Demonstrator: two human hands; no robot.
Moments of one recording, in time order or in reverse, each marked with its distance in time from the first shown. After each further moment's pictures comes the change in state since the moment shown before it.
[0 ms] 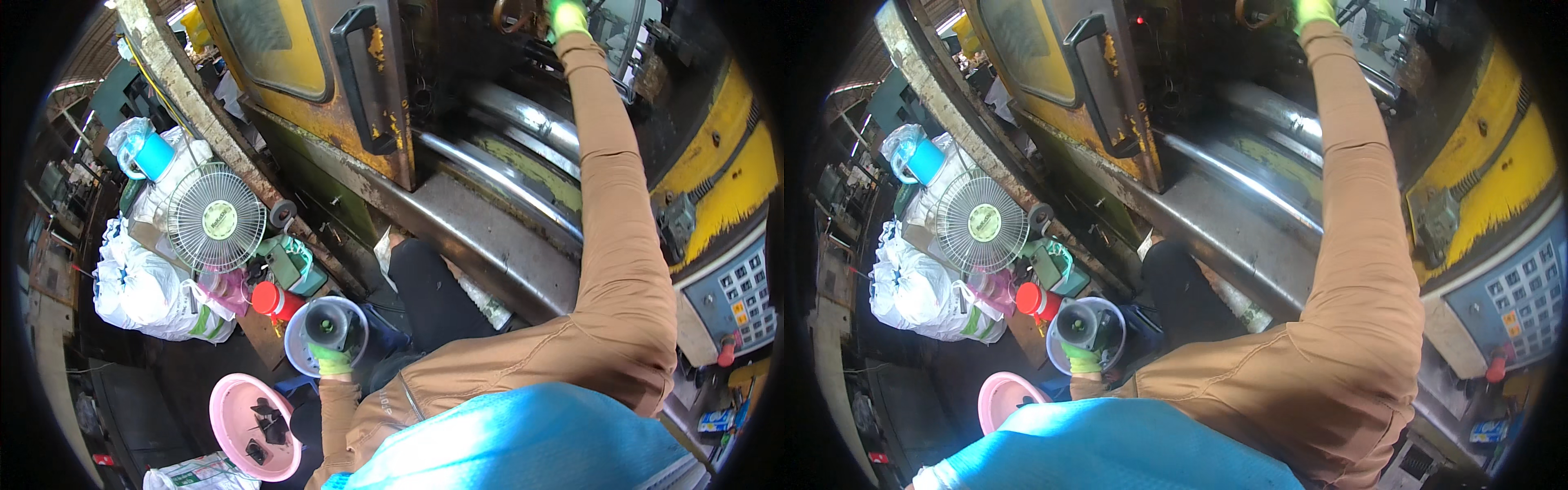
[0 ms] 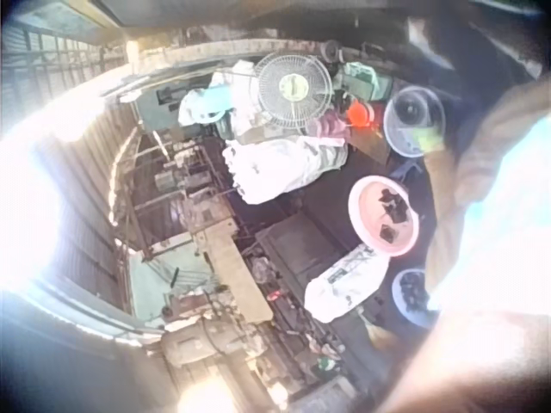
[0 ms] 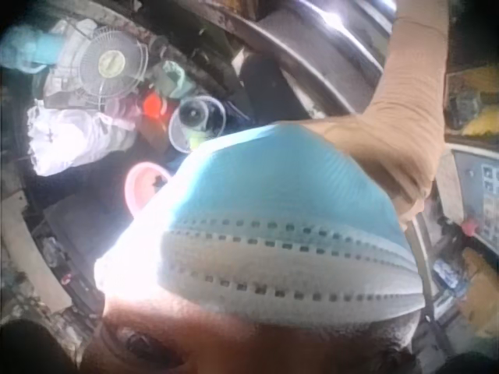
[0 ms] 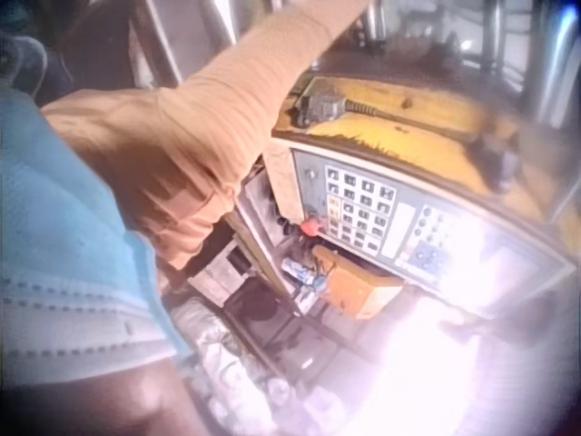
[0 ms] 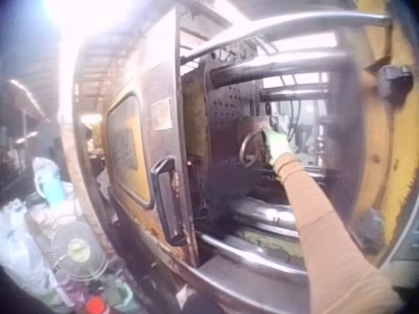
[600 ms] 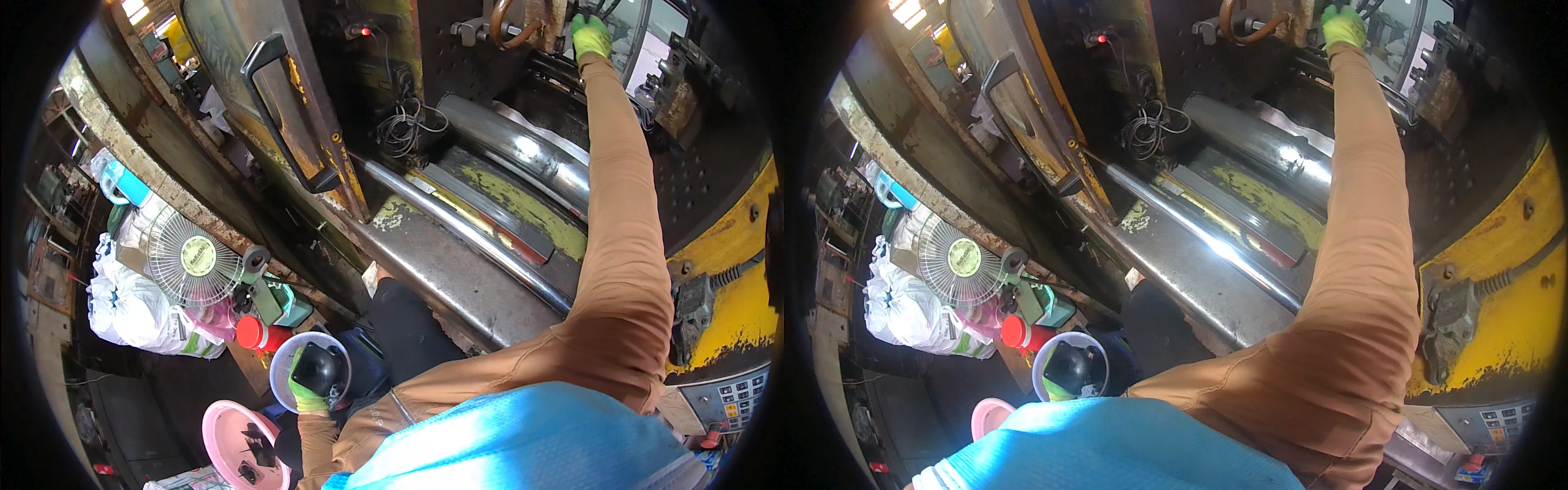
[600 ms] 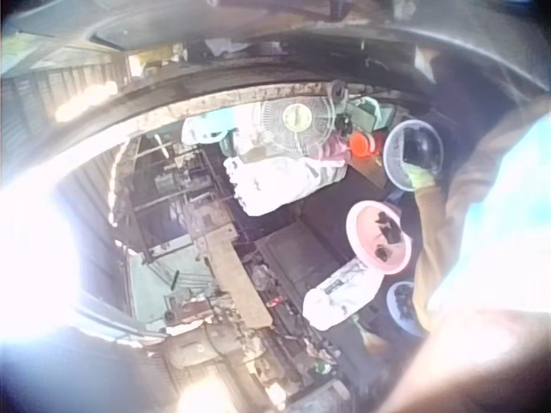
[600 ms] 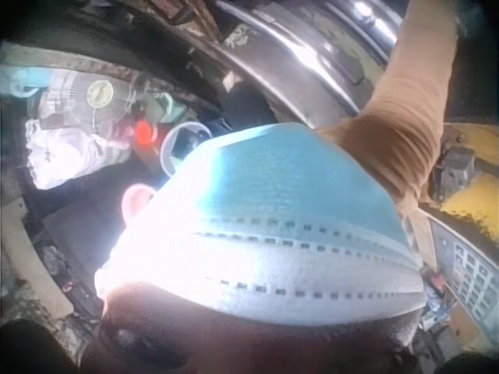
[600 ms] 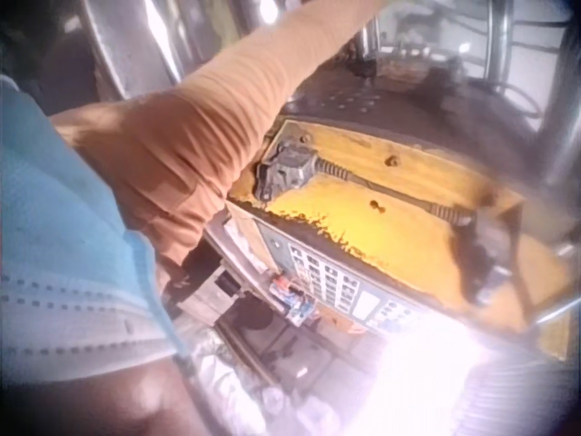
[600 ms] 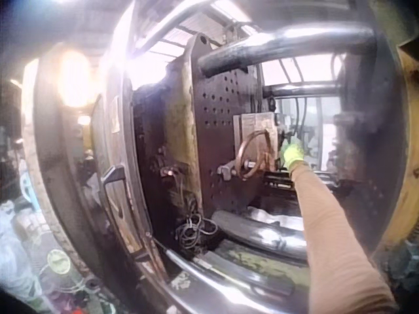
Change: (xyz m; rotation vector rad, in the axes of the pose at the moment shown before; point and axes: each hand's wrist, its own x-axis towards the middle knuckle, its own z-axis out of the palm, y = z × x) left_hand 0.024 -0.004 0.027 0.104 0.150 -0.039; right_hand 0.145 0.149 -0.065 -0.958 0.202 -0.289
